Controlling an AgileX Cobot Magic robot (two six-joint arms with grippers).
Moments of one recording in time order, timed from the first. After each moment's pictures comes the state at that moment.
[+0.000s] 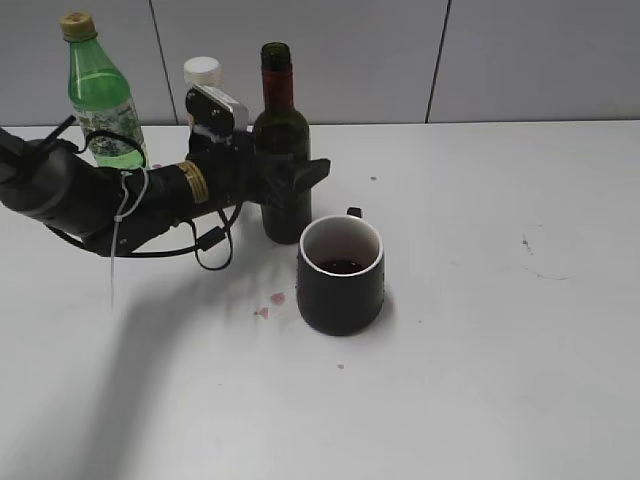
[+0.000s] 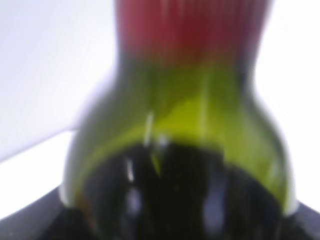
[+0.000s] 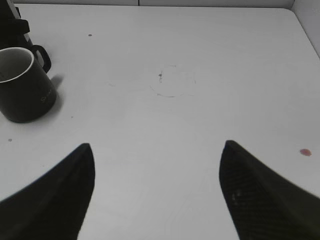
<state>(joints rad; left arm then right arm) -0.36 2.27 -1.18 0.55 -0.95 -0.22 -0.05 0.00 -0.42 0.19 0.94 -0.15</state>
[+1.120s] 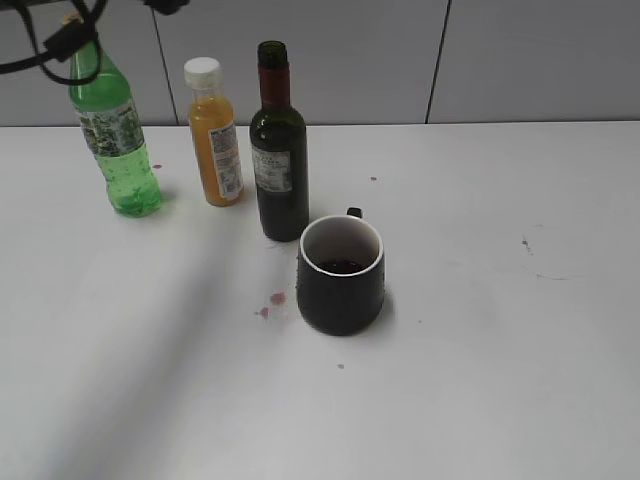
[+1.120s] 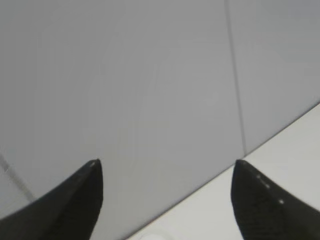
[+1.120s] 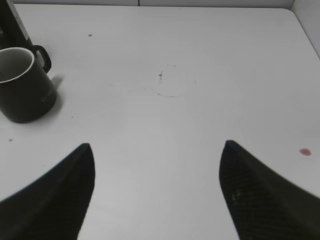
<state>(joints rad) -0.34 1.57 -1.12 0.54 -0.30 -0.22 -0.05 0.00 -0.42 0.19 0.94 -0.15</state>
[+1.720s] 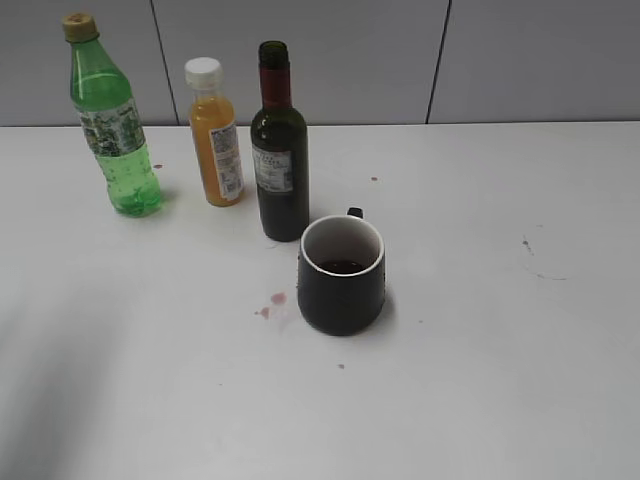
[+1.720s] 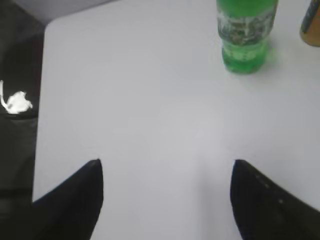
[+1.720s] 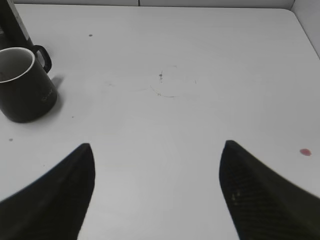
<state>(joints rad) -0.22 1.25 -1.11 0.29 0.93 -0.05 -0.05 0.00 -0.42 0.19 0.94 -0.15</state>
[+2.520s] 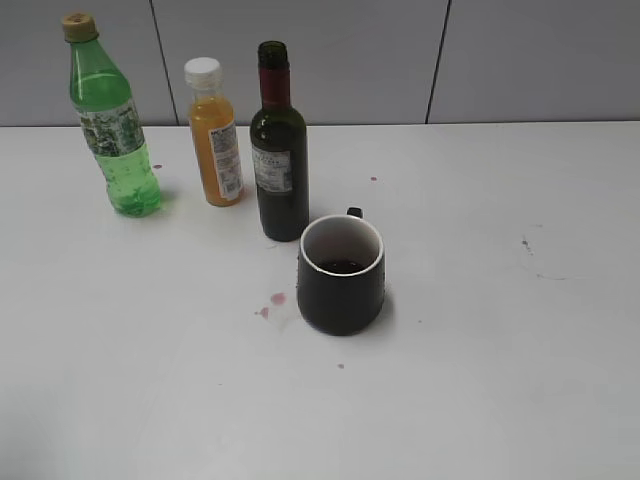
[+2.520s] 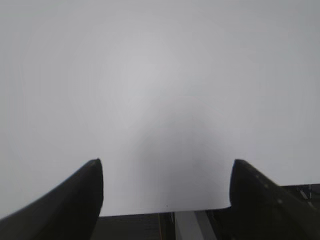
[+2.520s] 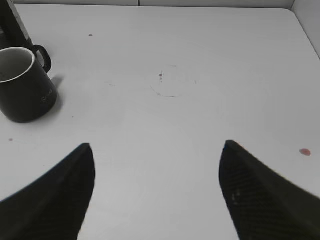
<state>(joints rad) -0.08 0.92 -0.83 -0.10 1.17 0.09 -0.05 0.00 -0.42 0.19 0.94 -0.15</state>
